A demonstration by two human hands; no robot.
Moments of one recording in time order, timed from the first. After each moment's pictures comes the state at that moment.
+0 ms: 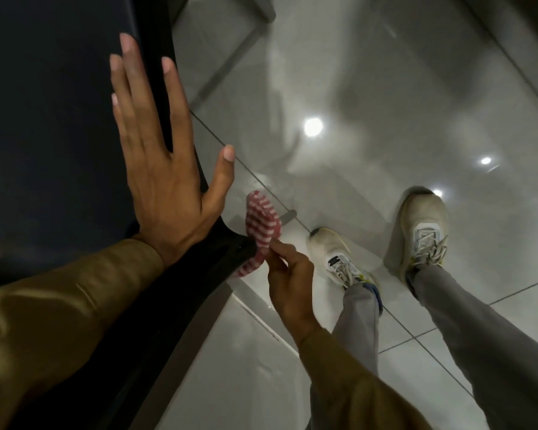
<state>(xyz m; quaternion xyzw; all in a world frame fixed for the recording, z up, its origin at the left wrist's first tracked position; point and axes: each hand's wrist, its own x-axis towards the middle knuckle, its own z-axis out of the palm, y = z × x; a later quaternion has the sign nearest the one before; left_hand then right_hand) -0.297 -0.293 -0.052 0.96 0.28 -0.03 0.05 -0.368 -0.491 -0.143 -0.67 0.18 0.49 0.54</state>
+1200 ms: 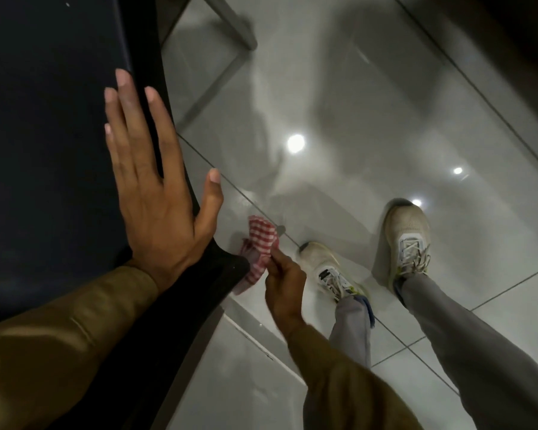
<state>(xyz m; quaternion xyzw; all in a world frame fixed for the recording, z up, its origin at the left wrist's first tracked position) -0.302 -0.290 -0.056 0.96 0.28 0.00 0.06 -0.372 -0.476 -0.176 -0.73 0.21 0.45 0.46</state>
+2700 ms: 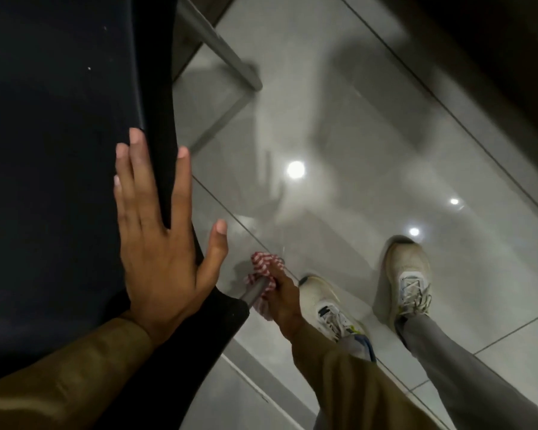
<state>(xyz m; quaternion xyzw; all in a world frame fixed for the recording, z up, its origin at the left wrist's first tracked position) -0.302 -0.286 -0.058 0.96 0.28 -0.02 0.05 -0.331 -0.460 -0.221 -0.42 0.45 0.54 0.57</state>
